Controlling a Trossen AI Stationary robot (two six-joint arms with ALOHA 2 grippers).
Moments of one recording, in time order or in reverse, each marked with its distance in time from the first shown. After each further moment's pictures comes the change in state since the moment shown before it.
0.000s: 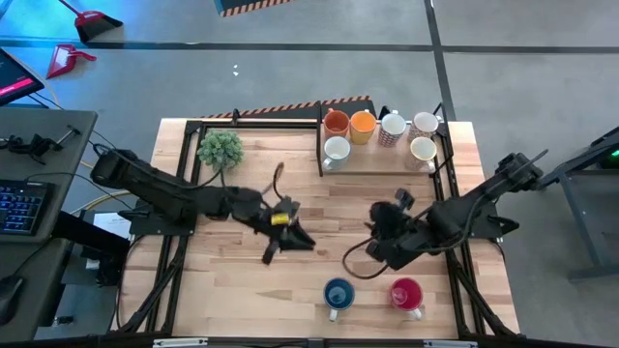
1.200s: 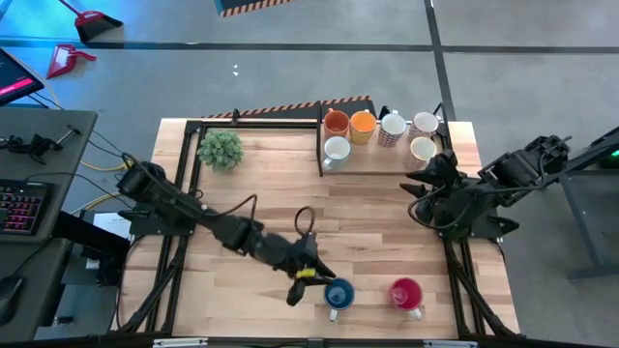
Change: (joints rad) left arm -0.222 0.286 0.360 -0.244 -0.313 0.033; right arm -0.002 -0.415 -0.002 -0.152 0.110 -0.085
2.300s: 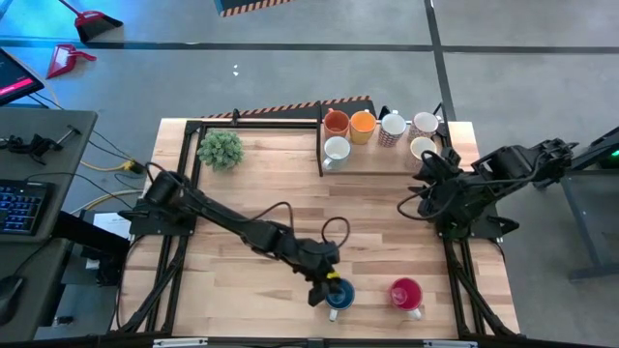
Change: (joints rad) left arm 0.077 0.213 0.151 -0.167 0.231 -0.209; right arm -0.136 0.000 -0.001 -0.160 -0.231 -0.107
